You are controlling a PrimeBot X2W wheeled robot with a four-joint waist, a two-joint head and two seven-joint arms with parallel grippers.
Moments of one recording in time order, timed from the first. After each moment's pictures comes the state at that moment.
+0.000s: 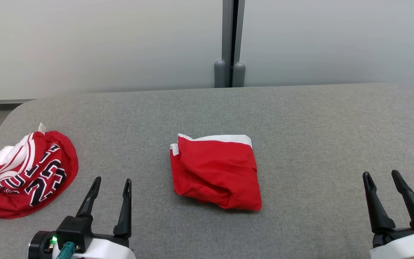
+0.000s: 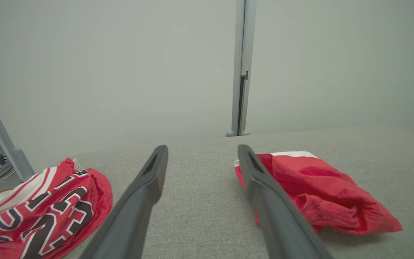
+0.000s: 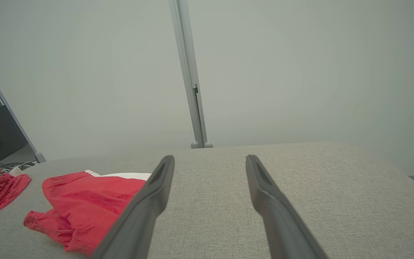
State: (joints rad) left arm 0.03 0.16 -0.21 0.09 -0.23 0.09 -0.21; right arm 0.12 -0.20 0.01 -0.10 0.35 0.13 0.01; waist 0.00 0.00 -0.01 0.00
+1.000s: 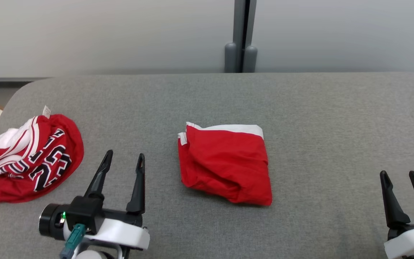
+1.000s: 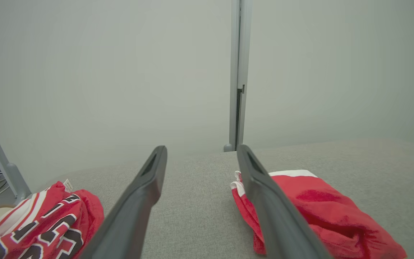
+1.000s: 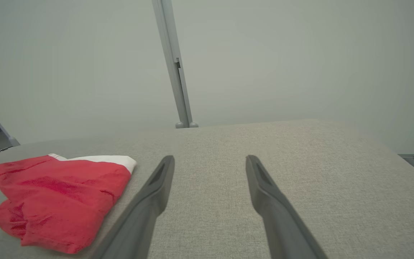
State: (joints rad) left arm -0.04 0.16 -0.25 0.03 -0.22 0.11 -0.21; right arm 0.10 -0.22 -0.05 -0.02 0.35 0.13 0.02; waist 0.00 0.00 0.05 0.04
